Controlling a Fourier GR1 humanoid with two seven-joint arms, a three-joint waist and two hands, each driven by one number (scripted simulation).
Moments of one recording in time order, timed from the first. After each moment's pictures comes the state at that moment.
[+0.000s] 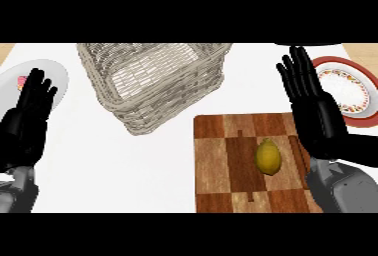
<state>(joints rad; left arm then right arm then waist) -0.15 0.45 -0.07 -1.68 0.24 0.37 0.18 -0.31 -0.28 0.21 -1.72 -0.27 -0.24 0.00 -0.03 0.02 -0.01</state>
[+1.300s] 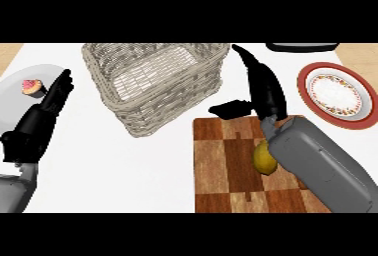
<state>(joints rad) -0.19 0.54 -0.15 -1.56 0.10 0.16 0.02 -0.74 -0.39 0.60 -1.33 0.20 -0.48 0.60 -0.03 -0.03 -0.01</state>
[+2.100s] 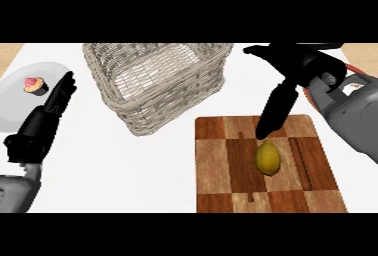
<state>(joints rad) -0.19 0.51 -0.14 -1.51 0.10 0.14 -0.04 -1.00 -0.66 0.61 -1.47 -0.25 0.31 1.06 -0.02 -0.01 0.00</state>
